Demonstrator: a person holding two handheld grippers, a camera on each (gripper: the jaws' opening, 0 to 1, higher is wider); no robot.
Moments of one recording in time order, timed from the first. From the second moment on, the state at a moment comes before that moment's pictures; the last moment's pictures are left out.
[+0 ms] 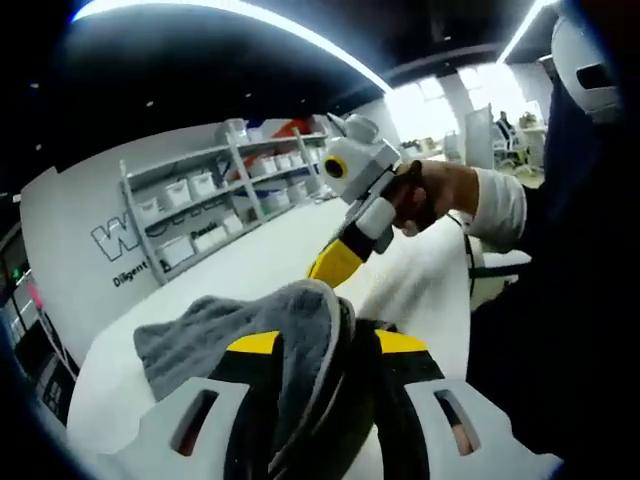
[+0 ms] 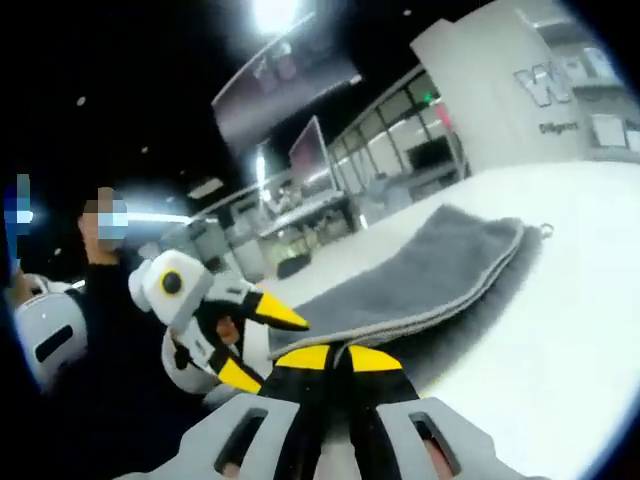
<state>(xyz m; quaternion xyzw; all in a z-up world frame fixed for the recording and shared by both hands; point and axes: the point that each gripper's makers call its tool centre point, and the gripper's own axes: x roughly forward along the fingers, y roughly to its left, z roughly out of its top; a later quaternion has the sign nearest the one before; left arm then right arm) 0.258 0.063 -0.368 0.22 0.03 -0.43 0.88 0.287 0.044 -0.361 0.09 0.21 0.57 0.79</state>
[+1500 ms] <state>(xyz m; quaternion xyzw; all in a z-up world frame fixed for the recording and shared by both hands) 0.290 0.101 -0.340 0.17 -0.02 -0.31 0.94 0.310 0.112 -0.311 0.25 0.18 0.54 0.78</state>
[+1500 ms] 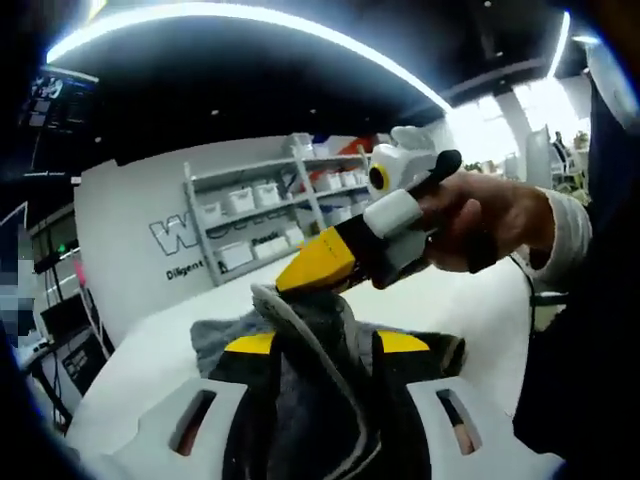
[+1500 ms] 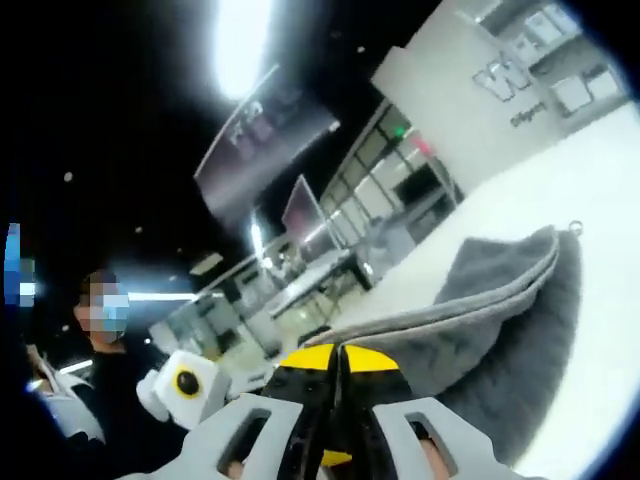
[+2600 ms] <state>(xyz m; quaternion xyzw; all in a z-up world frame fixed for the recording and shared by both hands) 0.290 0.171 -0.327 0.05 -0.06 -0.24 0.97 0.318 0.118 -0.329 0.12 0.12 0.54 0.83</state>
